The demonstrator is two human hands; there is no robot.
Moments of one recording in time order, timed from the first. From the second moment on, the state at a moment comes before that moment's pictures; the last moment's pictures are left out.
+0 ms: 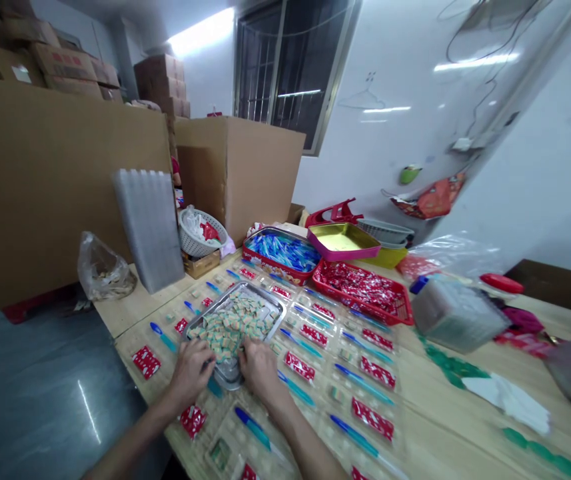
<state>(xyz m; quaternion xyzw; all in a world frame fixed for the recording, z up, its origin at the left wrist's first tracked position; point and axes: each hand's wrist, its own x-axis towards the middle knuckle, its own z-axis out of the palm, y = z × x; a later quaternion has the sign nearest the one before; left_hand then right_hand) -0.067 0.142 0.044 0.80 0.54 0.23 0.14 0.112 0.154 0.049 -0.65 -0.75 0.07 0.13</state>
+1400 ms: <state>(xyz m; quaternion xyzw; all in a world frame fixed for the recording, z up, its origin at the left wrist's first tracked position) -0.048 0.177 0.036 0.84 0.50 0.12 0.17 0.111 0.156 0.022 -0.62 -0.71 0.17 0.30</state>
